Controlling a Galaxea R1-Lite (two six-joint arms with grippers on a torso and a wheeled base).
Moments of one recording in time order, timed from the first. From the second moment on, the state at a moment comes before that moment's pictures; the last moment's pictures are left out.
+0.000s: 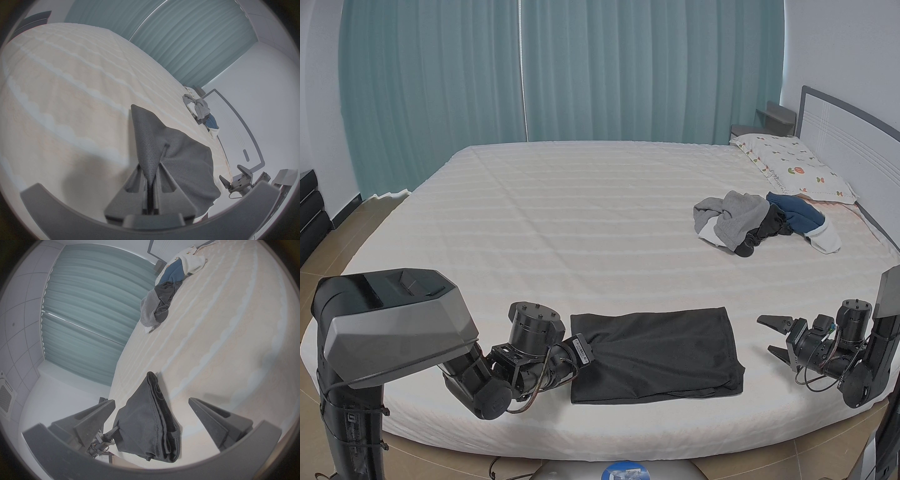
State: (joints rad) left arm -0.57 2.27 -0.78 -0.93 0.01 -0.85; right arm -0.01 2.13 -0.19 -1.55 0.45 0.91
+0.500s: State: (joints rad) left arm -0.57 2.26 -0.76 -0.93 0.01 -0.85; right arm 0.07 2.14 -0.19 -1.55 0.44 0.92
